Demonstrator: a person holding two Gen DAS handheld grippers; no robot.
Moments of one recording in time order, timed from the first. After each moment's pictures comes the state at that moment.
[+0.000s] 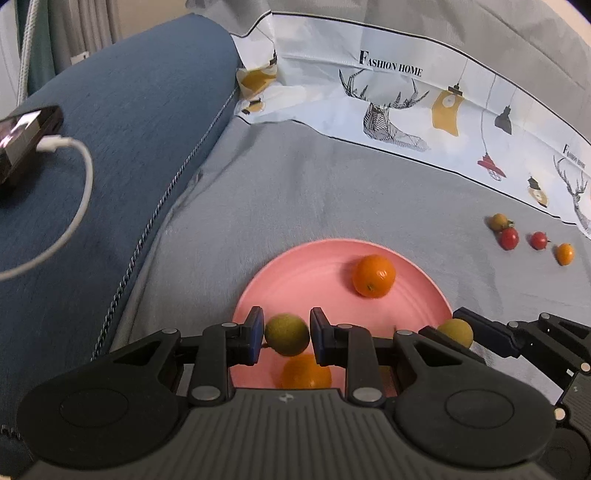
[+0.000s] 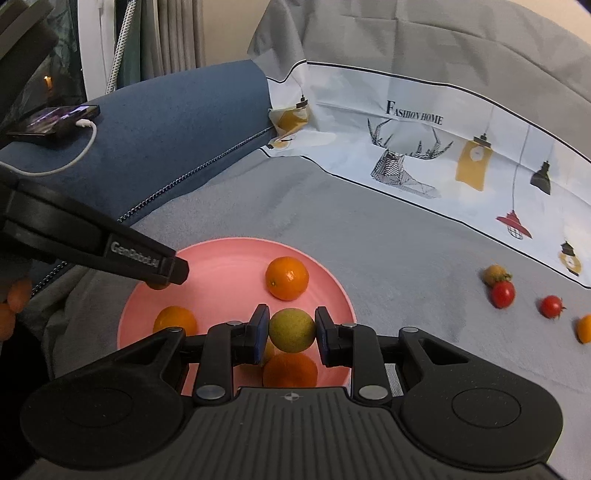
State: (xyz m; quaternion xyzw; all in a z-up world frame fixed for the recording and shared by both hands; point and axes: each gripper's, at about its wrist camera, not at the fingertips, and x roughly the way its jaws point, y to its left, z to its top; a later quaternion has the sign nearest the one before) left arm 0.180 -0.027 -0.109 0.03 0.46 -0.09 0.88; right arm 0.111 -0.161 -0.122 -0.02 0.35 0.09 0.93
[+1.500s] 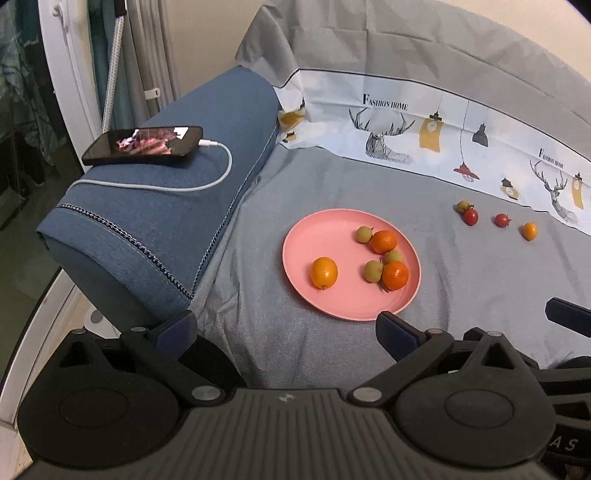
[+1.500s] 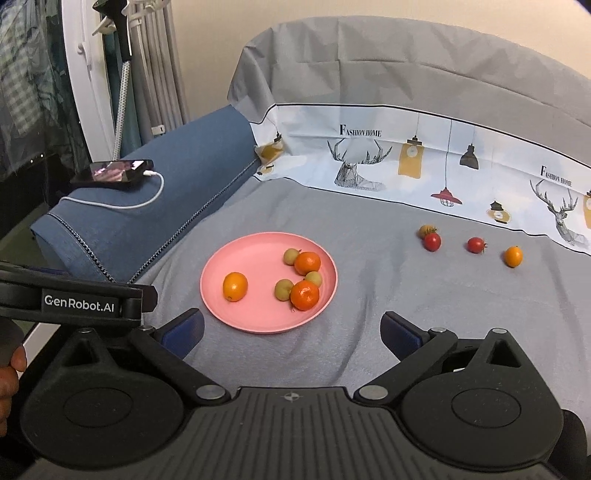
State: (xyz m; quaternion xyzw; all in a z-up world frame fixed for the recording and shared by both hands) left arm -0.010 0.007 -0.018 0.04 0.41 -0.05 0.91; right arm -0.073 -0.170 -0.032 0.05 0.32 0.03 0.94
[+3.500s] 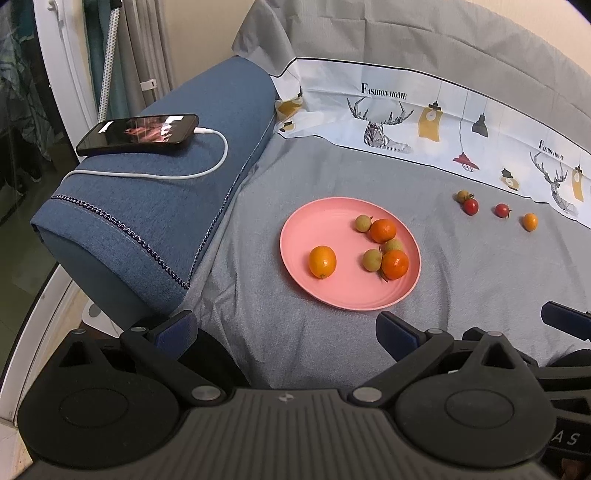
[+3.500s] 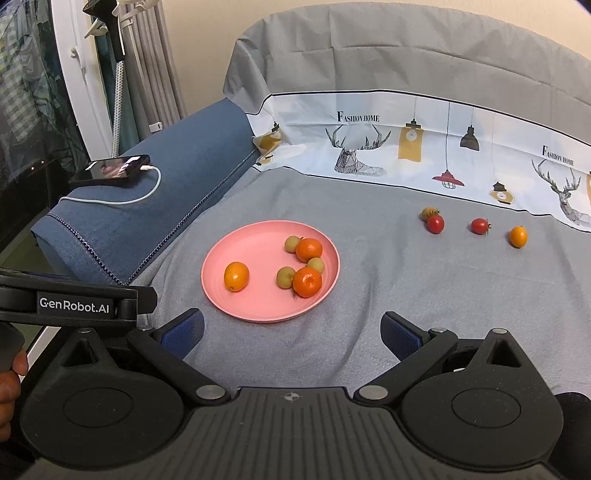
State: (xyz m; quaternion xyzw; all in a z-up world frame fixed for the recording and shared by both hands) left arm -0.006 0.008 -0.026 0.04 0.42 -0.05 0.90; right arm -0.069 -0.174 -0.043 0.08 0.34 0.03 0.94
